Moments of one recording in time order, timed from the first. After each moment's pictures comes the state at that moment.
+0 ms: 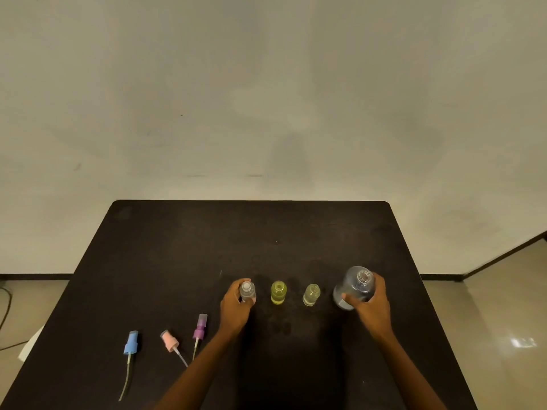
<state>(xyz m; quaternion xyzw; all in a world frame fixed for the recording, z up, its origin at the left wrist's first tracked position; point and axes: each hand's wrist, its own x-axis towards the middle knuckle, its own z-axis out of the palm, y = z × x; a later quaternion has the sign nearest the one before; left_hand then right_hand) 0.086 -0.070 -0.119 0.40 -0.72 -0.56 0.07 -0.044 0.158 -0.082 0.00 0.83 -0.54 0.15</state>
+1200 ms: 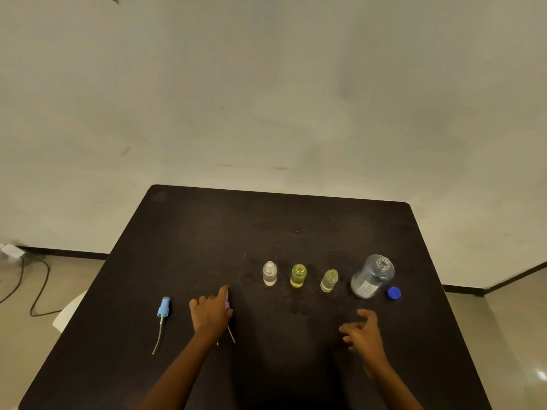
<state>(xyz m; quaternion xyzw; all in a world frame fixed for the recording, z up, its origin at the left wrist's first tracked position) 0.179 -0.108 -0.131 0.39 -0.90 -0.09 -0.16 0.039 0.158 -0.097 0.11 0.81 -0.48 0.32</state>
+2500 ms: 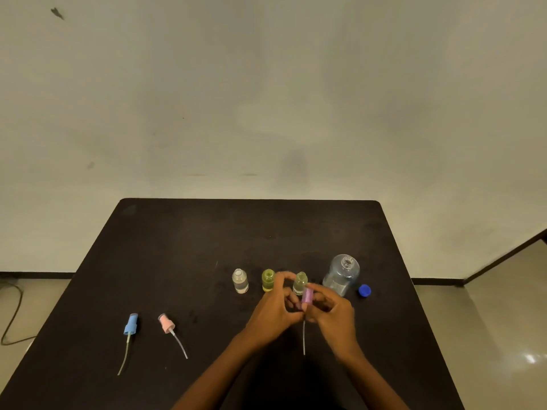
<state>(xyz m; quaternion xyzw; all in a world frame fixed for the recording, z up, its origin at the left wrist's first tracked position) 0.087 0.023 -0.055 0.14 -0.81 -0.56 -0.02 0.032 0.151 -0.046 -0.10 0.78 -0.58 0.22</state>
